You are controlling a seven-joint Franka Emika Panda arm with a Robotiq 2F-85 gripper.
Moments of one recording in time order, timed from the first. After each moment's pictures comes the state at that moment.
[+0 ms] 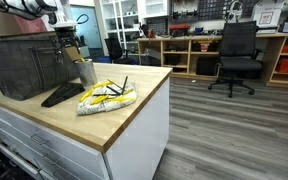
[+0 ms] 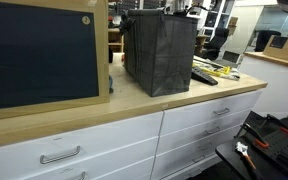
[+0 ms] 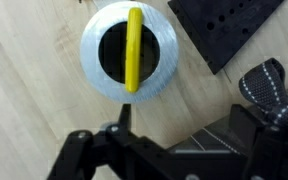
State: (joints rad) arm 0.19 0.80 0.09 -0.86 -0.26 1.55 -0.83
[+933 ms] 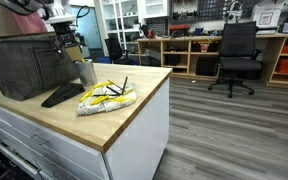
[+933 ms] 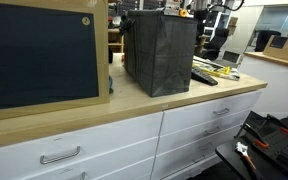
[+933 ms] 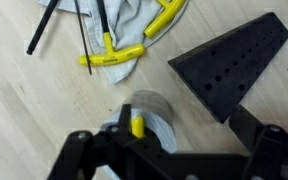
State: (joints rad) arm 0.04 0.40 0.09 -1.48 -0.26 1.83 -0.79
